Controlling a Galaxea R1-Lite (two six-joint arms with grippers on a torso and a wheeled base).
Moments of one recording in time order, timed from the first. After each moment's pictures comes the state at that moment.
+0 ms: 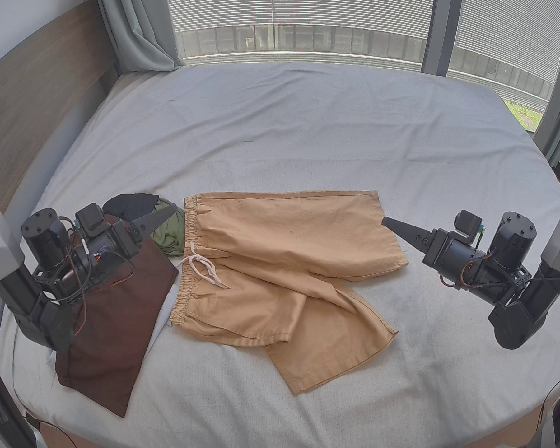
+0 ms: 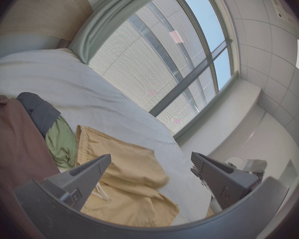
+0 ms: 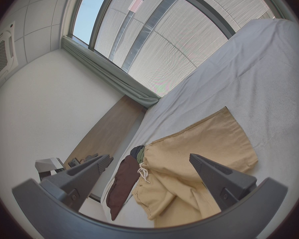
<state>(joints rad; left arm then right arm) -0.05 2.00 -0.55 -1.55 -0.63 -0.65 0.26 2.03 -0.54 -1.54 0.49 0.67</state>
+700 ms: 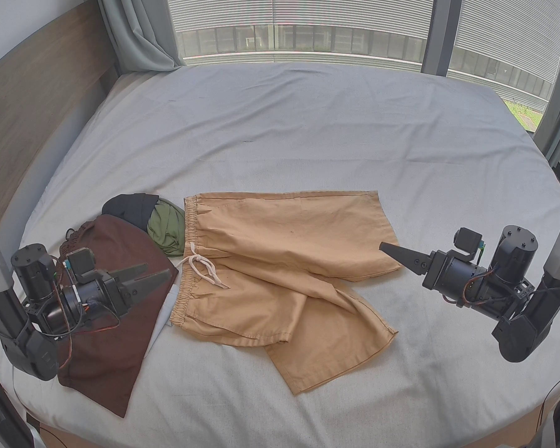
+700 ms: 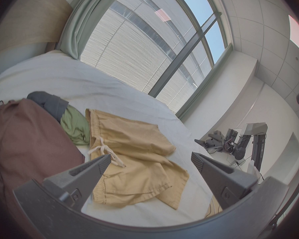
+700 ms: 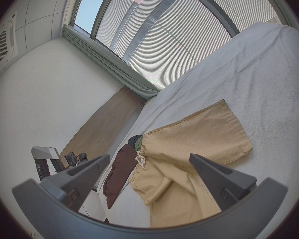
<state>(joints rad) 0.02 1.96 -0.30 -1.54 -0.78 -0.34 0.29 2.01 -0.44 -1.54 0.49 0.59</state>
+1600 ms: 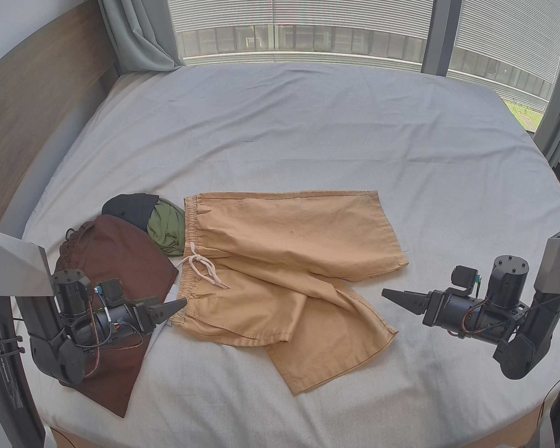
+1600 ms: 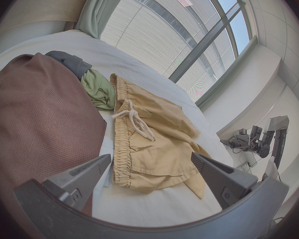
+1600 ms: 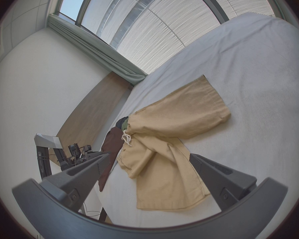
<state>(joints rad) -0.01 2.24 -0.35 -1.54 -0.63 -0.28 0.26 2.08 -0.29 -1.54 0.50 0.52</state>
